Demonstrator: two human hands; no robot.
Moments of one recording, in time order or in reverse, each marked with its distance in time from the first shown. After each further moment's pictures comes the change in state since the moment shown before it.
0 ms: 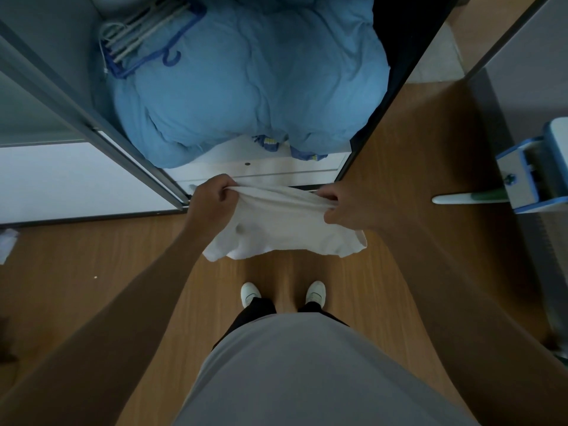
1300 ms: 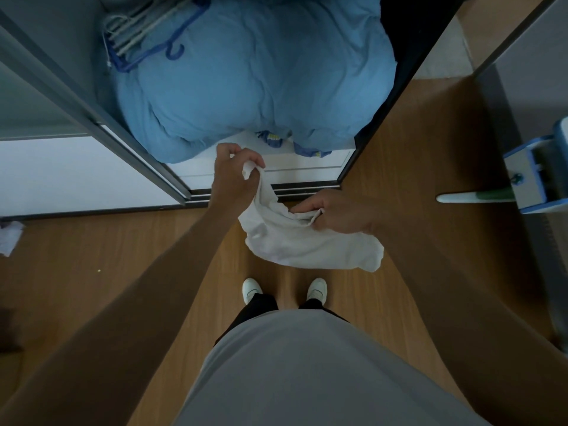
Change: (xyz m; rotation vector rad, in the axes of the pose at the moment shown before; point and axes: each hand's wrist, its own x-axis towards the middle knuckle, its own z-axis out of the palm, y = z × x) left_hand 0.027 0.030 0.026 0.003 0.054 0.063; right_hand -0.003 -0.026 0.003 0.185 -0.284 -0.157
